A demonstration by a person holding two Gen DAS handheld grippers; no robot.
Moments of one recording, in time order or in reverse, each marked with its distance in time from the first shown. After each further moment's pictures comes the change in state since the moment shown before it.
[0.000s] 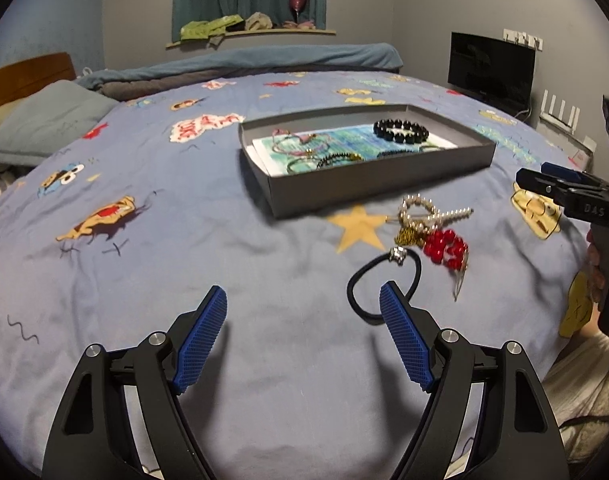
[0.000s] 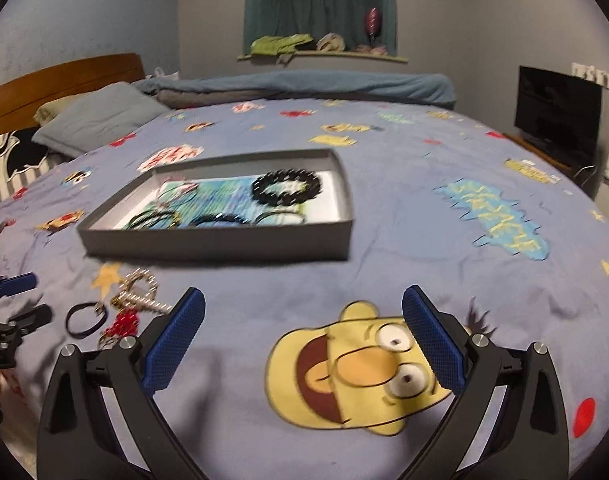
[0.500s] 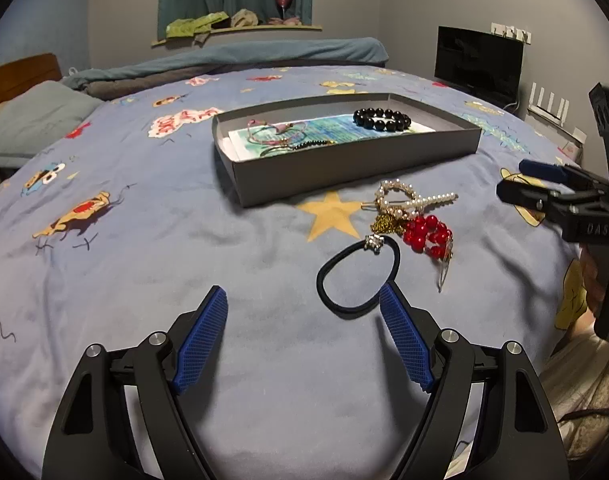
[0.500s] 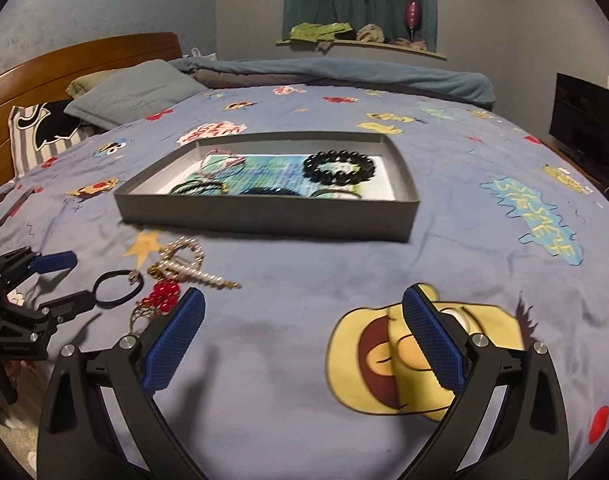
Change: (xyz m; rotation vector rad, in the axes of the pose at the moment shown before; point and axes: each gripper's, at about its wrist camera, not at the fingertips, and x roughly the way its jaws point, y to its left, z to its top) left arm 0.009 -0.014 -0.005 0.021 0.000 -0.037; right arm 0.002 0.028 -0.012 -0.082 0.047 0.107
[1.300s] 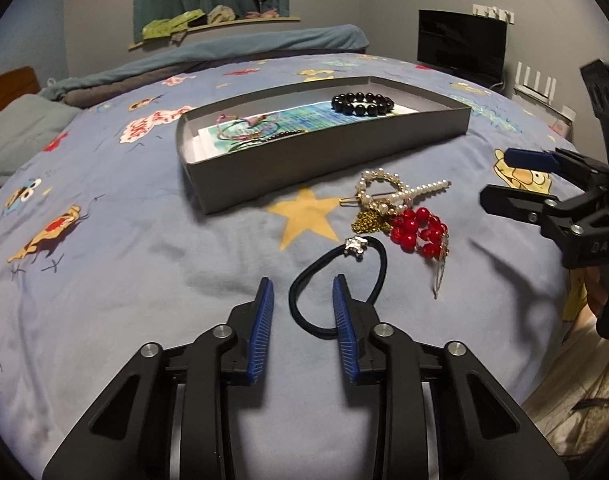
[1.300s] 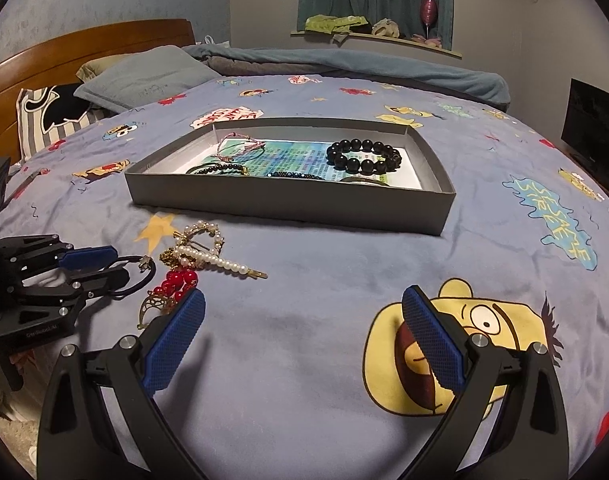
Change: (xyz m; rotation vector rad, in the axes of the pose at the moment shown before) left arm 0.026 -0.017 0.006 0.077 0.038 -0.044; right arm 0.014 0.017 -0.001 -0.049 0.032 0.014
